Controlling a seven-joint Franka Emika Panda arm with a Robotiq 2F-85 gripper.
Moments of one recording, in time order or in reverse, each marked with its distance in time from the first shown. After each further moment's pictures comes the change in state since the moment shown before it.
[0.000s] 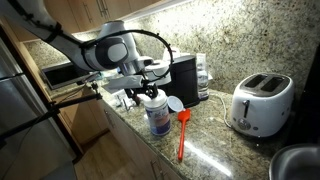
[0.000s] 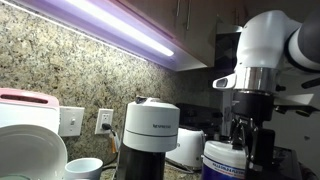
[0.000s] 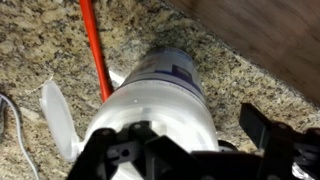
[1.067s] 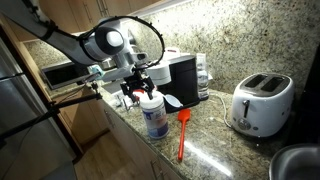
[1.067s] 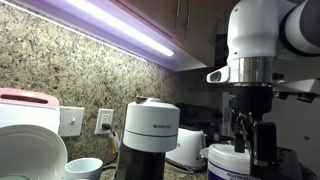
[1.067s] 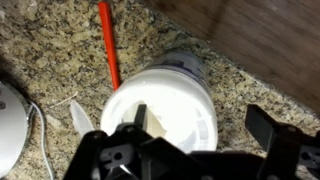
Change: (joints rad) arm 0.084 0.006 -0.012 0.101 -0.192 -0.231 0.219
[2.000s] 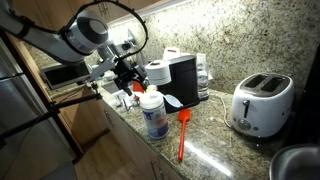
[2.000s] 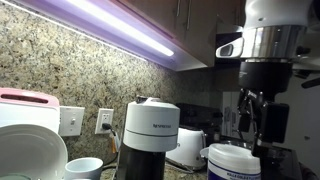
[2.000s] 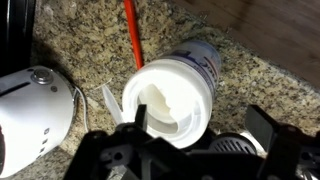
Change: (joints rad) arm 0.063 -0.124 0.005 -0.076 -0.206 -0.004 0.261
